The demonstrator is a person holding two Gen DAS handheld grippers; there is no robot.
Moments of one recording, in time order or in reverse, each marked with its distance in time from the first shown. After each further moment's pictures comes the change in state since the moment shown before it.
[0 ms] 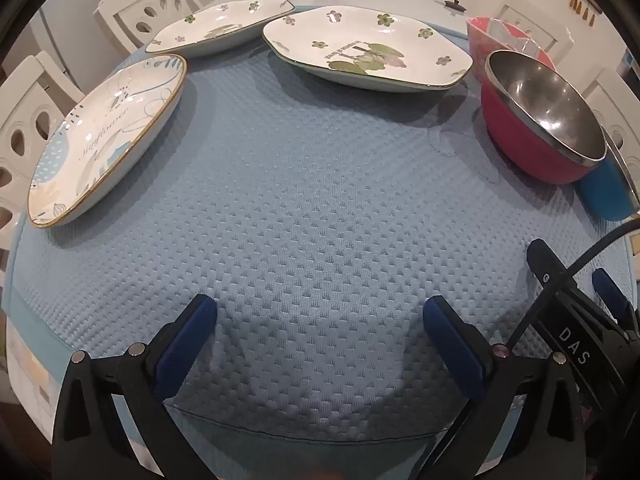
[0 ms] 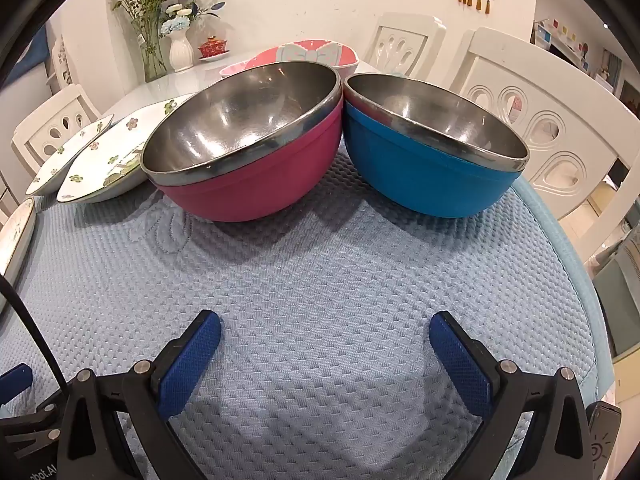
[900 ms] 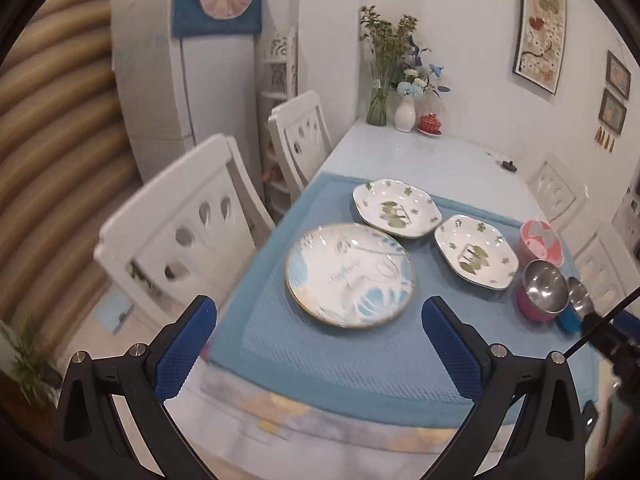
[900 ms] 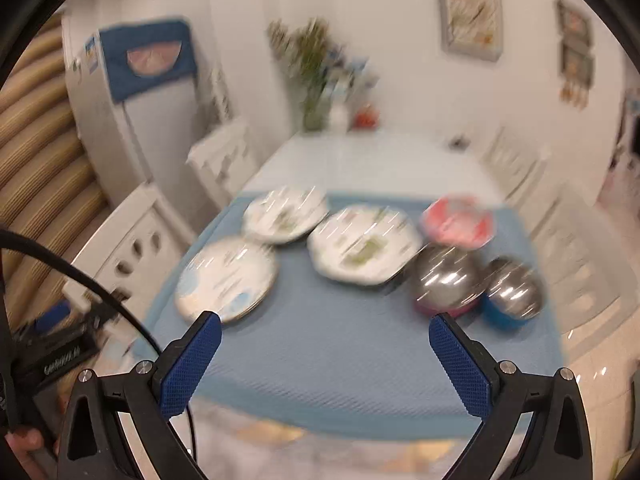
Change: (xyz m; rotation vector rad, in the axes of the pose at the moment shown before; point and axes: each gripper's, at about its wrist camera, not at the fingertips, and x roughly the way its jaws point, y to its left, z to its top) left arm -0.242 0.202 -0.007 -0.176 -0.425 0.126; right arm -0.258 0.144 0.024 -0.211 -0.085 0.356
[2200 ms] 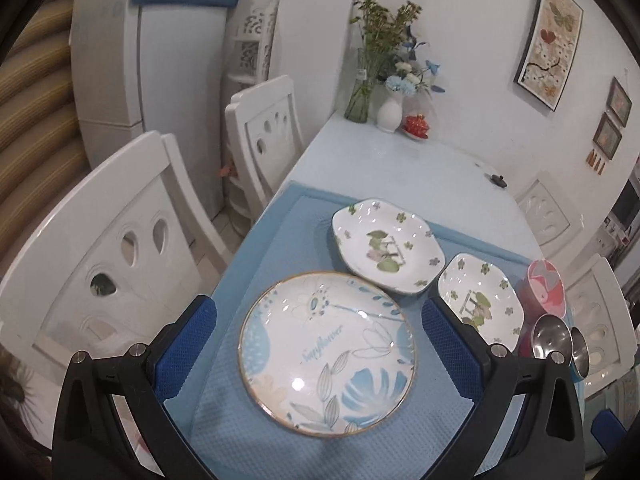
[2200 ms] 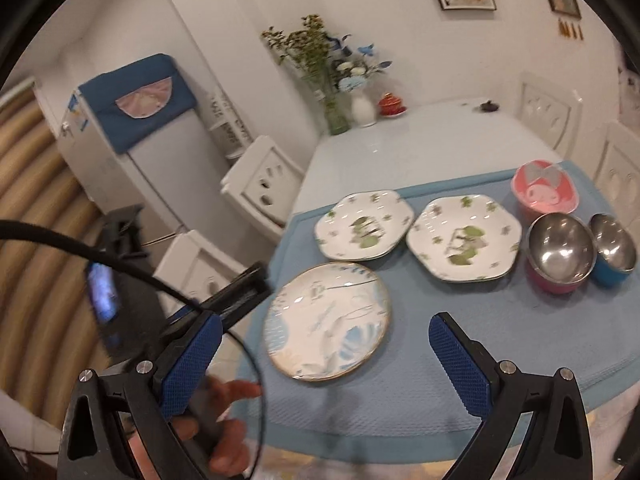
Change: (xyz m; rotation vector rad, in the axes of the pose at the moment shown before) left arm 0.134 0.004 0.062 -0.066 0.013 -0.161; right arm 0.046 0.085 0.039 0.208 -0.065 0.176
